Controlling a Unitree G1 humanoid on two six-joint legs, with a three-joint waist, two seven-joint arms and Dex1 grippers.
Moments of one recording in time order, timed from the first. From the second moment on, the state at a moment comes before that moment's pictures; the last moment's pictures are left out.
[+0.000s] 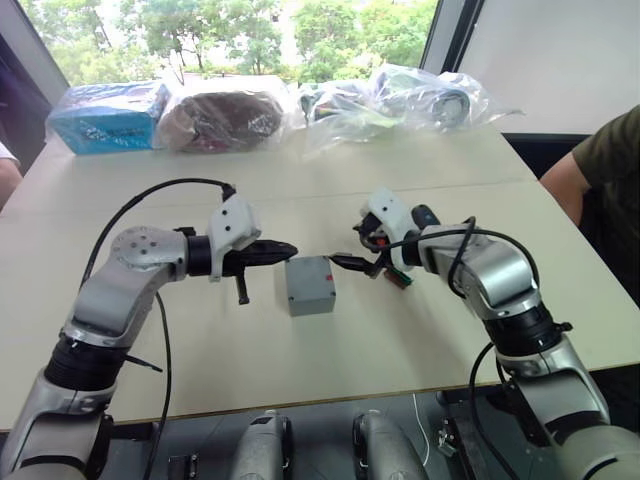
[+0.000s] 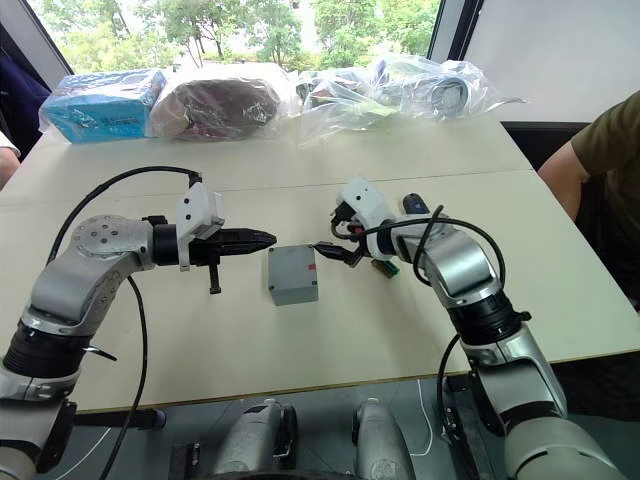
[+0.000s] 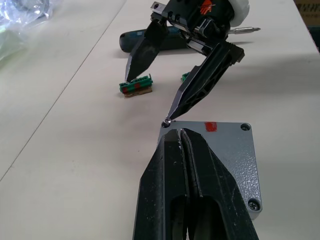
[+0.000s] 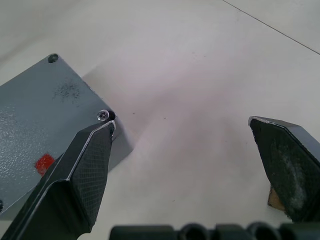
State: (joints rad) left arm -0.51 0.71 -0.09 -0.24 -0.38 0.48 -1.04; right arm -0.72 -0.49 0.25 -0.09 0.28 0.94 0.68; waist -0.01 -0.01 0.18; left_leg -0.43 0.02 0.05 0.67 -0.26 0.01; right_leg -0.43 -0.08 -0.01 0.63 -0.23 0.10
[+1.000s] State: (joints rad) left arm -0.44 0.71 -0.11 -0.20 -0.34 0.45 -1.04; right arm -0.56 -0.40 0.19 -0.25 0.31 0.84 0.59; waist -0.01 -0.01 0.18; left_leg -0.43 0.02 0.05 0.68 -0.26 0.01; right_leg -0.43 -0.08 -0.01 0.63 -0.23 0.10
